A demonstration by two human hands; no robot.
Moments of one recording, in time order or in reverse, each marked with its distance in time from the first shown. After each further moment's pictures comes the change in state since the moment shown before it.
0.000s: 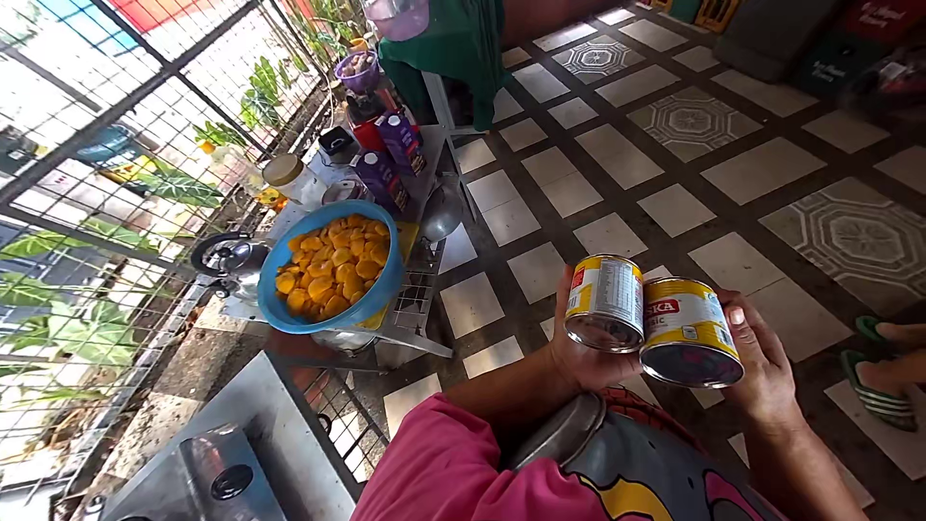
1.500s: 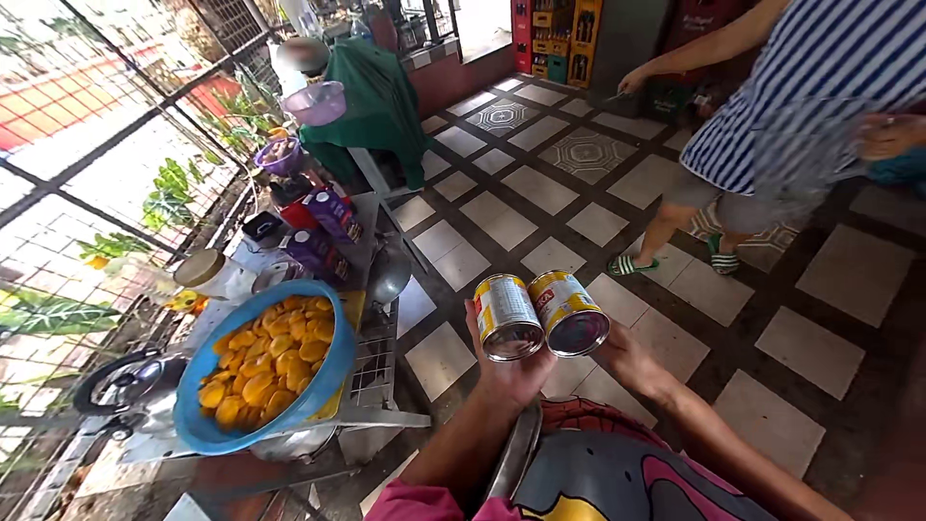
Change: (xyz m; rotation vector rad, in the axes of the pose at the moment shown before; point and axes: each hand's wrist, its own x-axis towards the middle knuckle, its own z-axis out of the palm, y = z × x) left_hand -0.010 0.011 0.021 0.071 0.258 0.236; right_hand -0.017 0.009 0.015 -0.178 -0.208 0.223
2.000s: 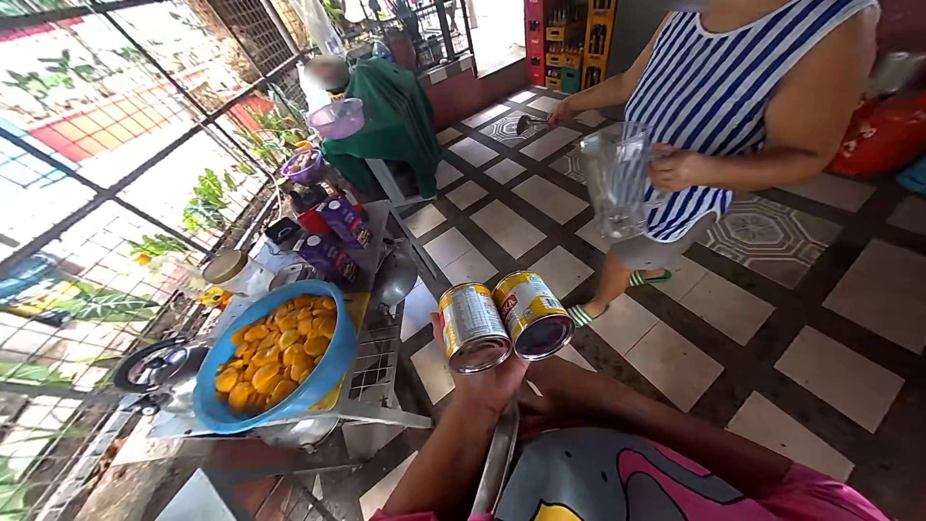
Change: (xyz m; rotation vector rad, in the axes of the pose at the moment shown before) left_hand -0.014 -0.022 0.021 -0.002 -0.060 0.225; right_hand 0.010 -0.012 0.020 -0.438 -0.657 -0.339
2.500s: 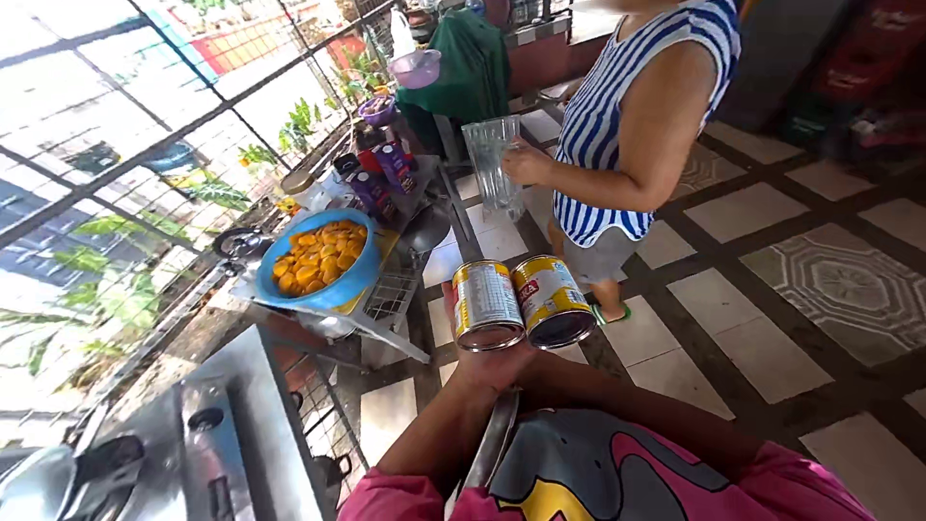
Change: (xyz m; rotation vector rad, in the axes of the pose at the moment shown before) left_hand -0.028 -0.100 0.035 0.042 0.155 0.184; right_hand -0.057 0.027 0.000 -0.080 -0.168 -0.381
